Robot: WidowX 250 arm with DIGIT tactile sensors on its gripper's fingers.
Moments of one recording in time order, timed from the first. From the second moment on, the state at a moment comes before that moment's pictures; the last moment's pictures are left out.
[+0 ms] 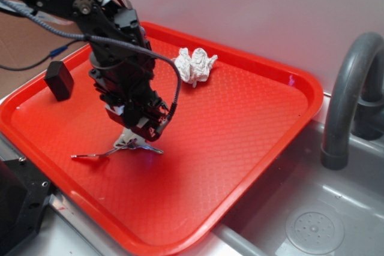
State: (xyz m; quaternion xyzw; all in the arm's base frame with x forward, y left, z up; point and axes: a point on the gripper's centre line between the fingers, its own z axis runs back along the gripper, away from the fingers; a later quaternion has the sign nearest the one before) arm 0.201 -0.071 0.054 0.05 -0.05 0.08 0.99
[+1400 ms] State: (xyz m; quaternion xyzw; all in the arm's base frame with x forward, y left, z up) arm 0.144 -0.070 0.032 0.05 -0.05 -0.09 0.99
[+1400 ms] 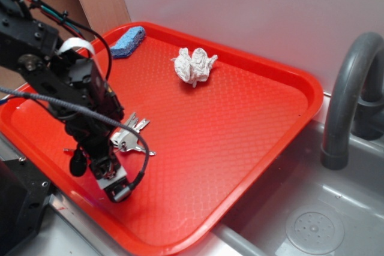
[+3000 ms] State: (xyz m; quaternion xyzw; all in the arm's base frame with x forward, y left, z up) arm 0.174 -0.045 0.074 0.02 -0.02 -0.08 1.00
